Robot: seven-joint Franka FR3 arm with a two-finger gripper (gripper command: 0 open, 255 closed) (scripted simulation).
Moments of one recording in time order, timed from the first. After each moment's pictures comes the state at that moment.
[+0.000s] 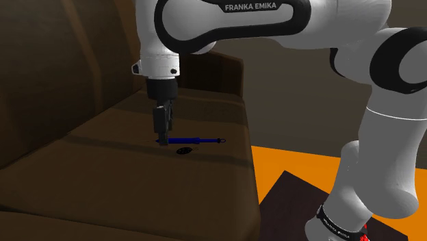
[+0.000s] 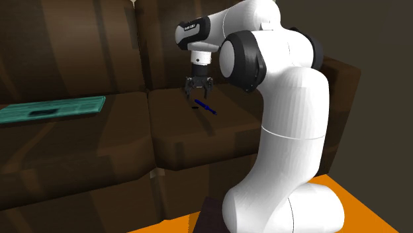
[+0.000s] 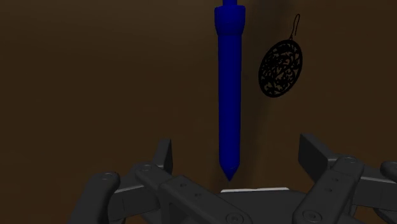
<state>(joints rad) 0.35 0.16 0.27 -1.58 0.09 1.66 -0.22</state>
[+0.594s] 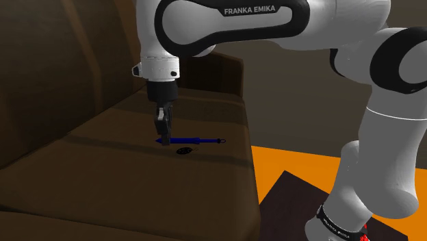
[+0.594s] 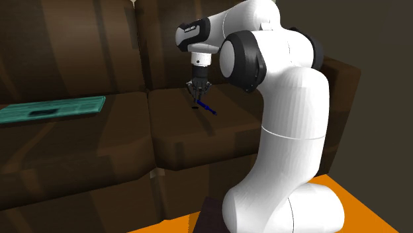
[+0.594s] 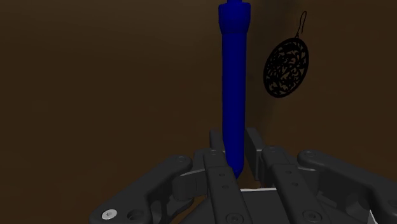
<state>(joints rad) 0.35 0.16 0.27 -1.59 0.08 1.68 -0.22</state>
